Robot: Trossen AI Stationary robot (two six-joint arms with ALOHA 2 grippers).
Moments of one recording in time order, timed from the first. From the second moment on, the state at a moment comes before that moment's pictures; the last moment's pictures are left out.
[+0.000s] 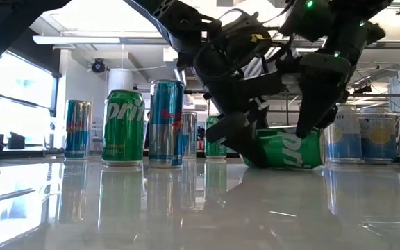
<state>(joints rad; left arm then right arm) 0.01 2.26 1.62 -0.31 -0.09 0.63 0.09 1.41 0.74 -0.40 0.02 0.55</state>
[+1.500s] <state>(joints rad) 0.12 2.00 1.21 0.51 0.32 0.10 0.69 1.10 0.95 -0.85 0.97 0.65</state>
